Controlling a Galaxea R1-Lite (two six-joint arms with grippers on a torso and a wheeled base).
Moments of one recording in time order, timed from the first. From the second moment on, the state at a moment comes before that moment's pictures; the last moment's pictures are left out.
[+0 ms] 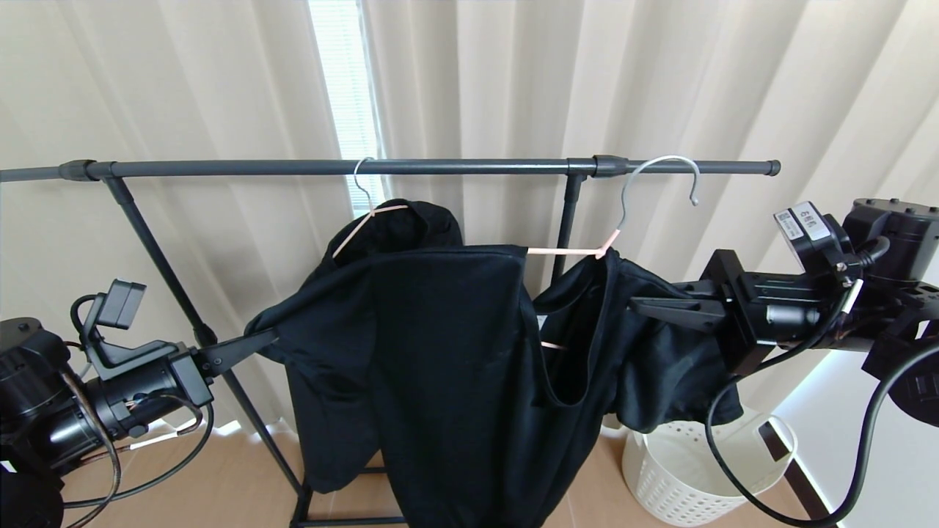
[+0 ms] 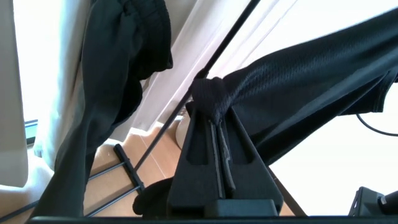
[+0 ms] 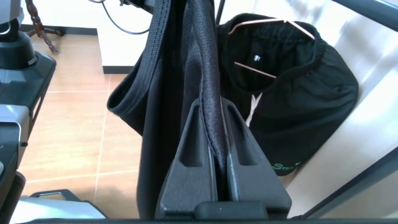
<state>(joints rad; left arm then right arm) 0.17 1.87 -0.26 -1.57 -0.92 -0.40 0.14 1.74 -0.76 -0.83 1.21 -0.30</state>
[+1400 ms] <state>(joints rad) 0.14 1.84 -0.25 -1.57 -0.91 -0.41 0.14 1.75 -0.76 -0.83 1.21 -0.31</state>
